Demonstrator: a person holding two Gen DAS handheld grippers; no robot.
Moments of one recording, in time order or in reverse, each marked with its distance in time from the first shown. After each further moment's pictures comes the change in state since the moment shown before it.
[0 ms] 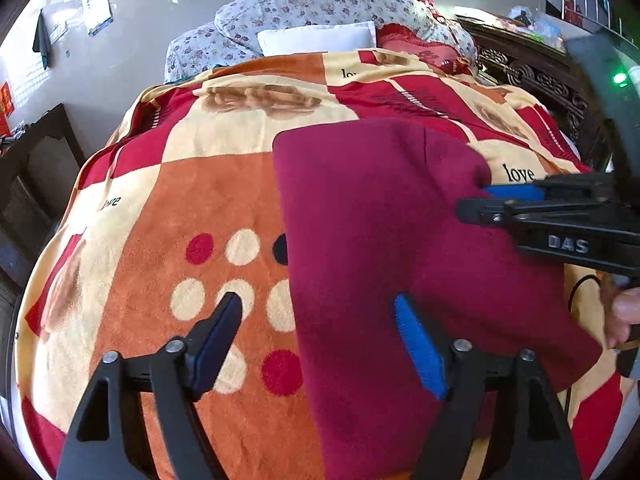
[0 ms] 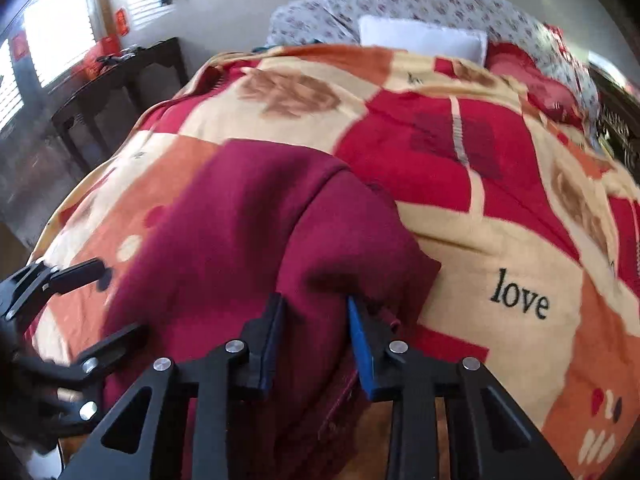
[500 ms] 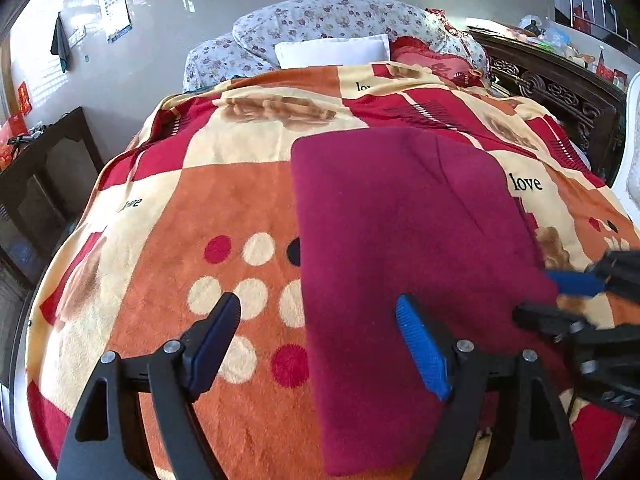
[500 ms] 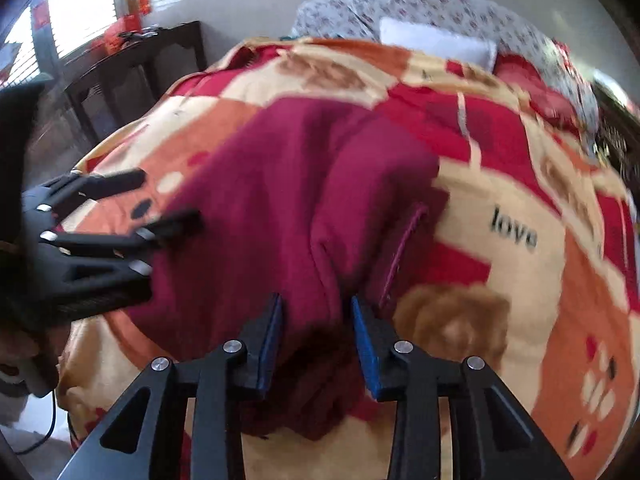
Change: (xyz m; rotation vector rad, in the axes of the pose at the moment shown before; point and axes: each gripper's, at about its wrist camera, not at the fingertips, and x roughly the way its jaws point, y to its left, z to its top) left arm -0.018 -0.003 -0.011 -0.018 -0.045 0.056; right arm -0.042 0.038 -0.071 -0.074 0.006 -0.037
